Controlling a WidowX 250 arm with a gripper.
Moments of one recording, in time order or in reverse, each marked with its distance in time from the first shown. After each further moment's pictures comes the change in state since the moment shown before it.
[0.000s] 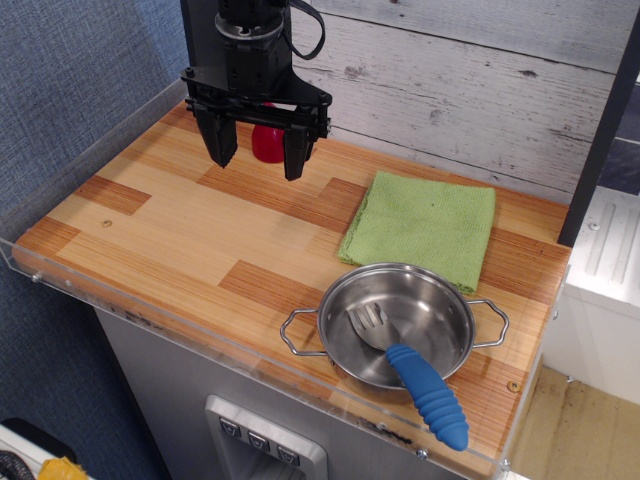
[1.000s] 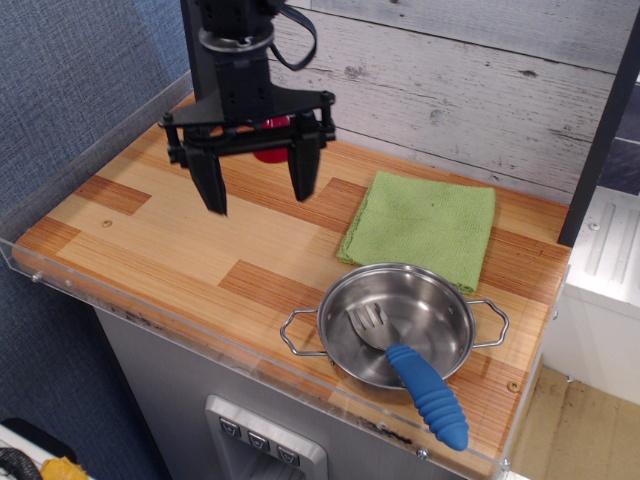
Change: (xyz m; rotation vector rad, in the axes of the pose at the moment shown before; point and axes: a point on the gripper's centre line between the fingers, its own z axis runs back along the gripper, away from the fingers) arm -0.051 -0.020 0.021 -0.046 0.110 0.534
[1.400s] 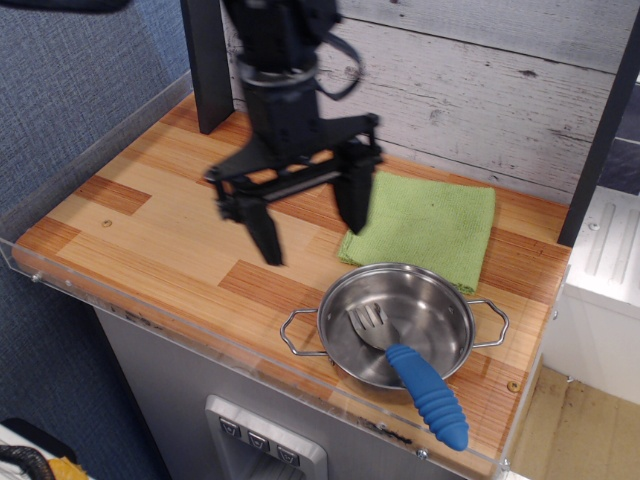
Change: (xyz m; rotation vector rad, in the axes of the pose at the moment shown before) arm -0.044 -0.024 -0.003 -0.061 0.086 0.195
